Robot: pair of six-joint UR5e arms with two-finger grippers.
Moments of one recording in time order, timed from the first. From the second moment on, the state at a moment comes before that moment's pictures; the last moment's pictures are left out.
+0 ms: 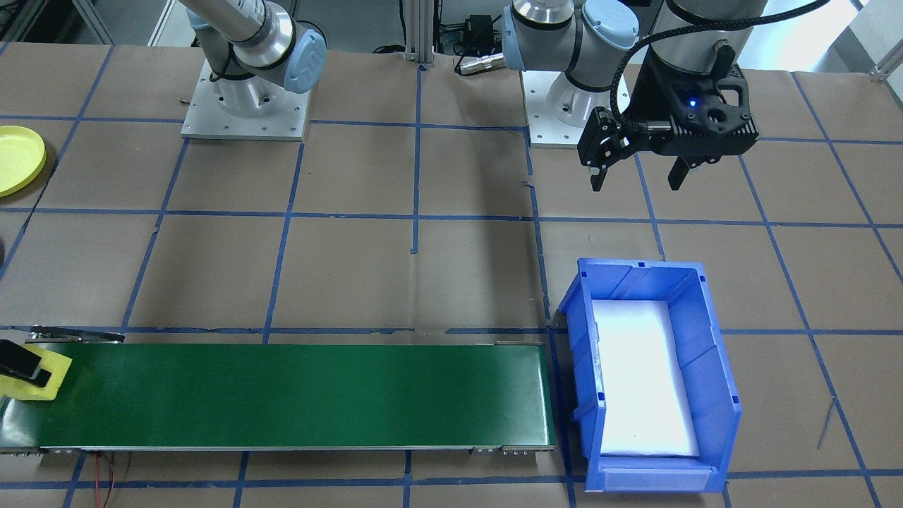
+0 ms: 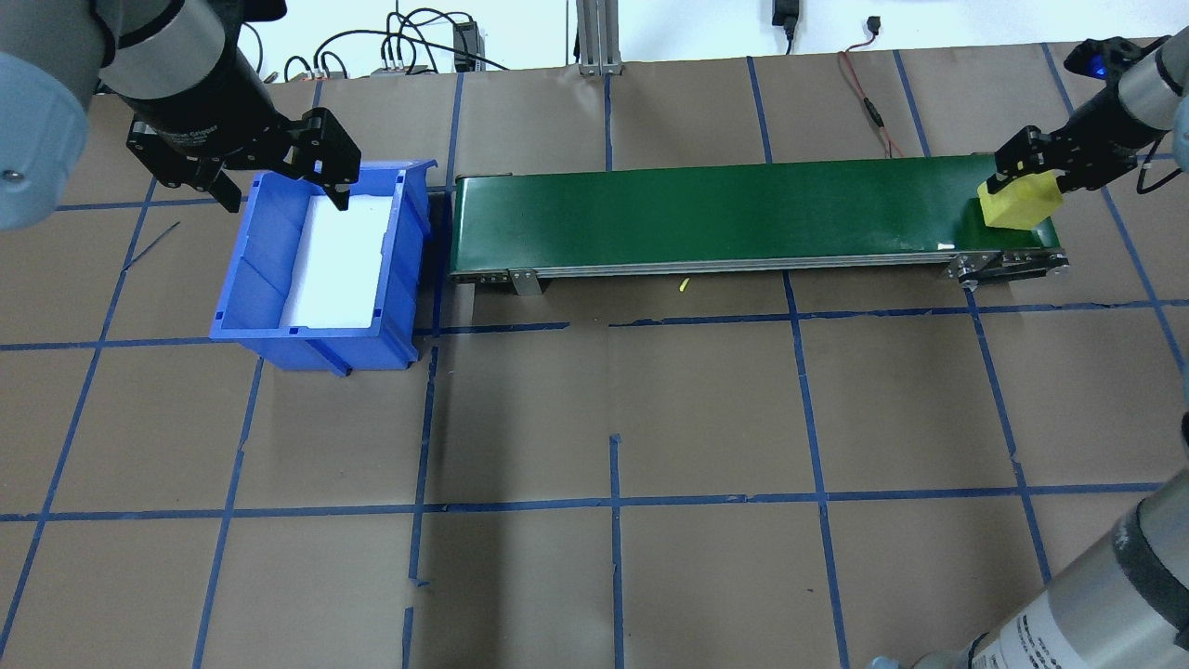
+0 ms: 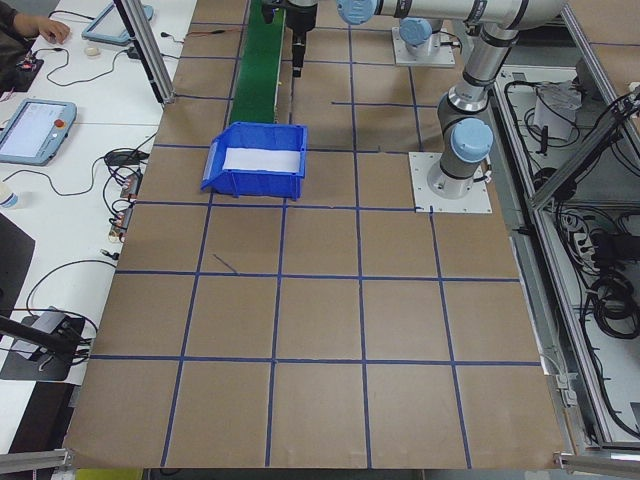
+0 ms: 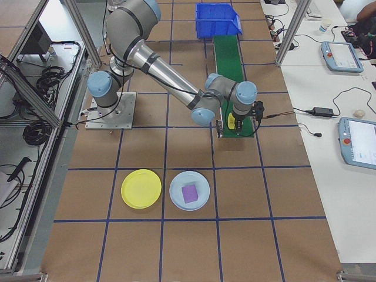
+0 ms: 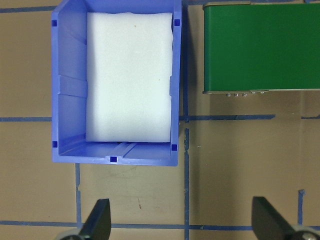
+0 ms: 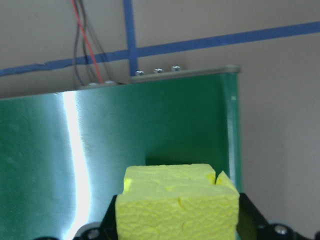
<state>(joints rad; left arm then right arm) -1.56 -1.55 -1.56 -1.51 1.63 0.01 1.03 -1.06 1.49 -2.01 -1.37 -0.46</state>
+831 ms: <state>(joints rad) -1.56 -1.55 -1.55 -1.51 1.63 0.01 0.50 -1.20 1.56 -1.73 -1.63 -1.24</state>
